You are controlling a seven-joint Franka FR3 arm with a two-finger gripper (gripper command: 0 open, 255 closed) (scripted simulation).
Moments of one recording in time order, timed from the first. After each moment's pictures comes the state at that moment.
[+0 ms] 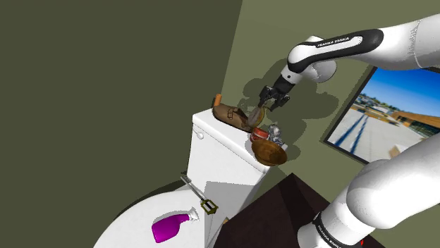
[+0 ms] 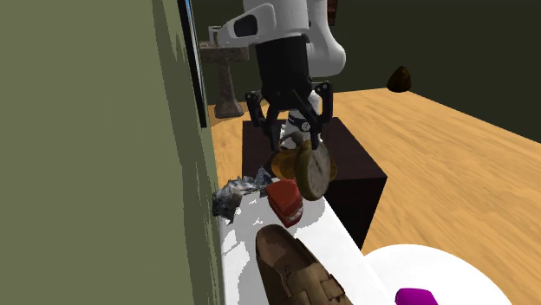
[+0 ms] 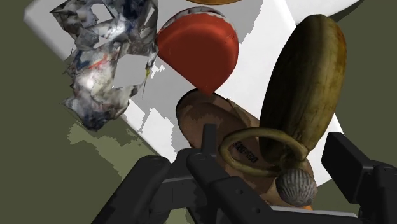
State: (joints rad) arm -0.03 -0.29 -0.31 -2.37 0.17 2.27 0.04
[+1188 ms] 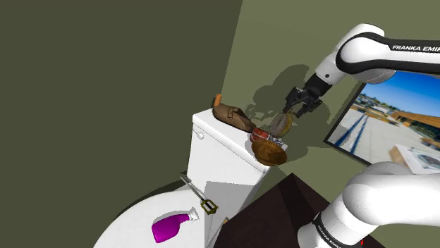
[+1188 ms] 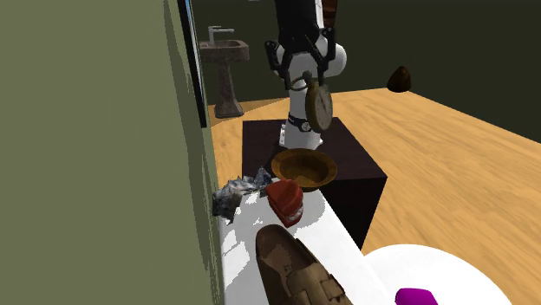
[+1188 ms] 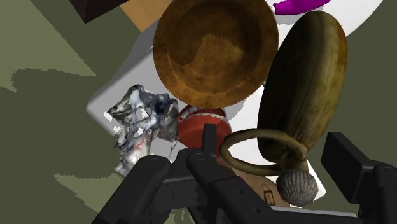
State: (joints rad) arm -0.14 -0.85 -0.22 -2.64 0.05 1.99 0.16
